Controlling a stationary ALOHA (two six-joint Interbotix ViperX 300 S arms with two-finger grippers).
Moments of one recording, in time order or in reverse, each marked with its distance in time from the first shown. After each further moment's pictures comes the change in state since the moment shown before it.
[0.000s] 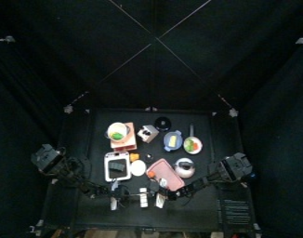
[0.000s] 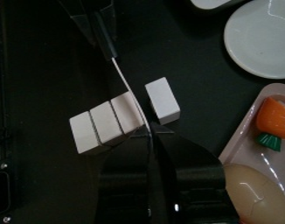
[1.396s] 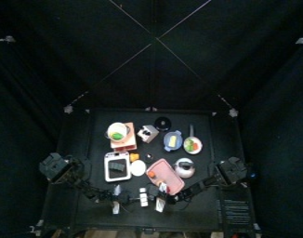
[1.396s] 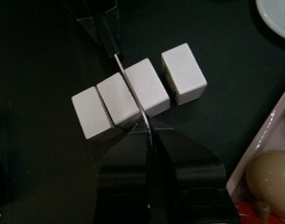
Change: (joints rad) left arm -0.020 0.153 -0.078 -0.051 0.074 -0.002; right arm 0.046 0.112 -0.028 0.075 0.000 0.002
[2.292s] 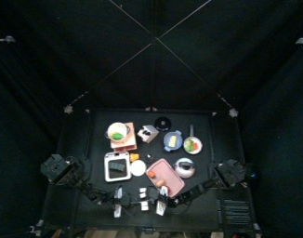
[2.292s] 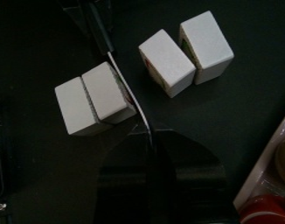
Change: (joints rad) left arm 0.000 -0.008 -0.046 -0.003 0.092 0.000; right arm 0.035 -0.002 -0.012 0.018 0.020 -0.002
